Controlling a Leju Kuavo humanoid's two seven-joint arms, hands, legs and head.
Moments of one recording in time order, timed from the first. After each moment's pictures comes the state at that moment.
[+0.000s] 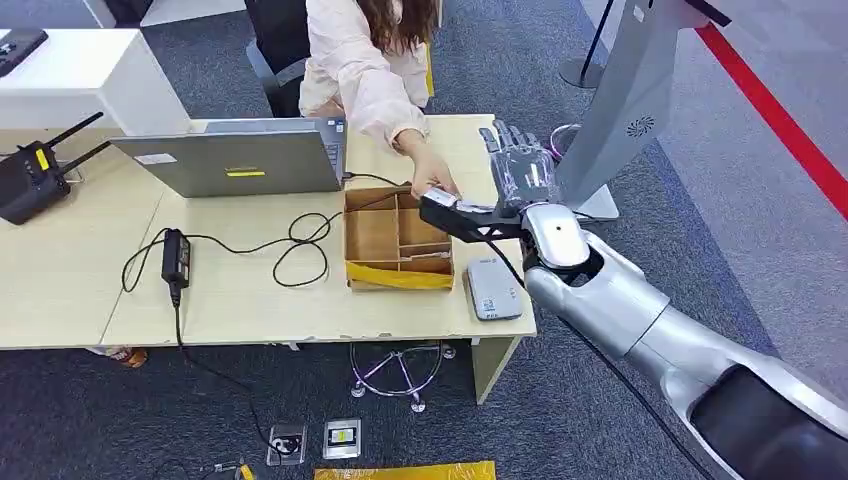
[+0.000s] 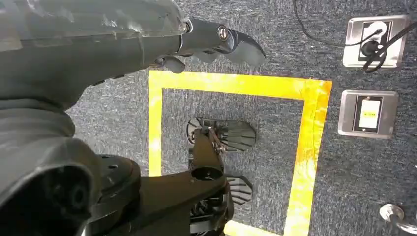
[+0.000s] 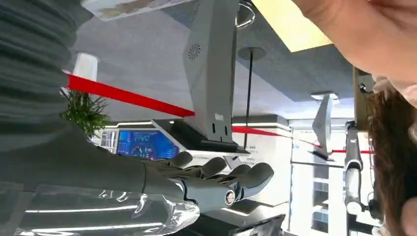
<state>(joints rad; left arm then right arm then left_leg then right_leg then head) -0.19 0.08 -1.06 -0.19 0.94 0.29 -0.10 -0.92 -0.32 1.03 -1.02 0.78 -0.02 0.52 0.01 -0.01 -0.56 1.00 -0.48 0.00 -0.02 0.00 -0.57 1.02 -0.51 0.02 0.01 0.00</state>
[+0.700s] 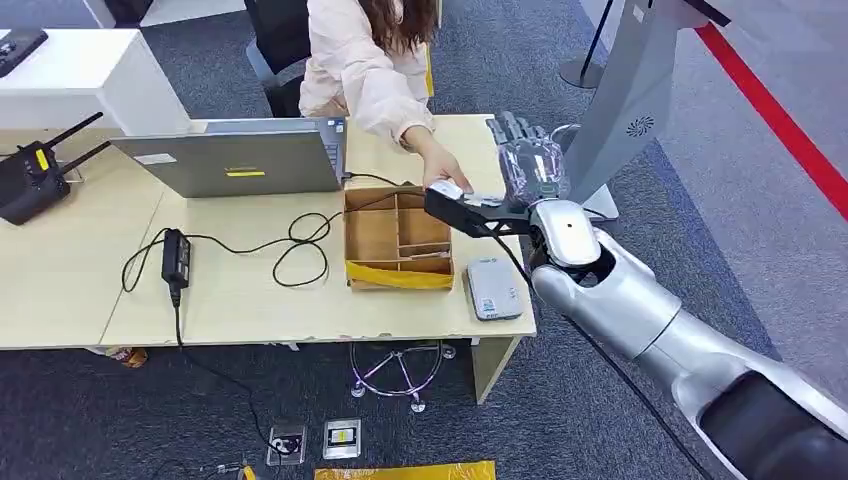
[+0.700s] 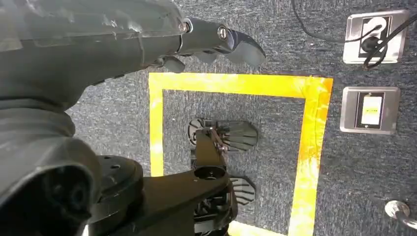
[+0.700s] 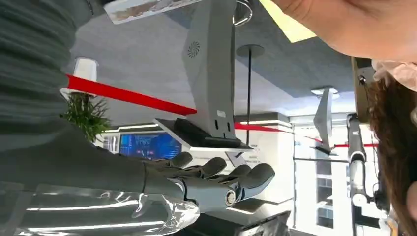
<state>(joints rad) -0.19 0.08 -1.07 -0.19 0.93 0.29 -0.10 -0.89 -0.34 0.97 -1.10 0.79 0.01 0.53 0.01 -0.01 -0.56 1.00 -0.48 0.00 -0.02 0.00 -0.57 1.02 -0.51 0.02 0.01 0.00</state>
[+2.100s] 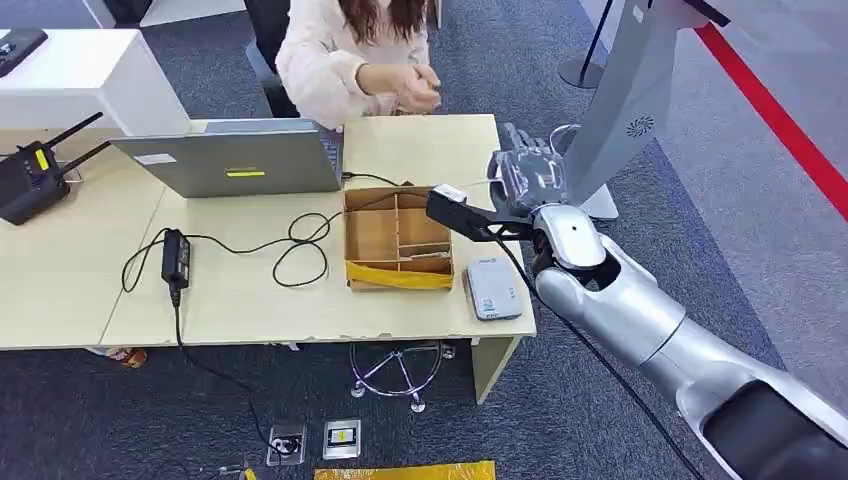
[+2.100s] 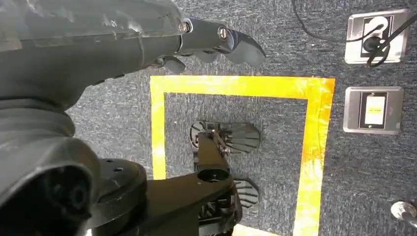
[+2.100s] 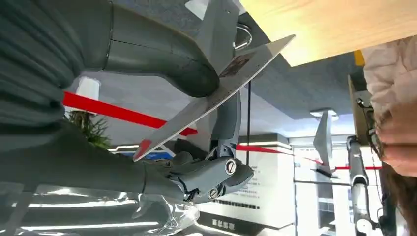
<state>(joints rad) -0.18 0.08 -1.07 -0.19 0.91 0.30 -0.10 -0.86 -0.35 0.93 -1.15 0.72 0.07 0.53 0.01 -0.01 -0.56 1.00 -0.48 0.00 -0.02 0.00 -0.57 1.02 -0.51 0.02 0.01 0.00</state>
